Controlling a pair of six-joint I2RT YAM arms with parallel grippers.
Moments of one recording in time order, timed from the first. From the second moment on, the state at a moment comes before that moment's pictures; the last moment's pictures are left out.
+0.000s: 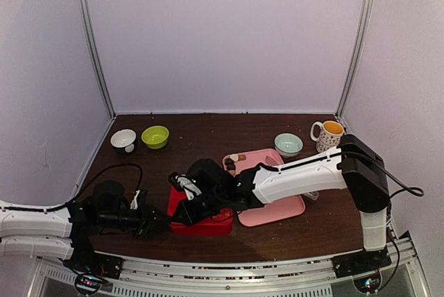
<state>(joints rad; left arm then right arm) -0.82 0.87 0.14 0.15 0.34 -1.37 1.22 2.07 1.44 -0.08 -0.29 0.64</state>
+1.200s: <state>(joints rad) -0.84 0.78 0.12 0.03 0.31 -1.38 1.22 2.02 1.42 -0.16 -0.14 0.53</state>
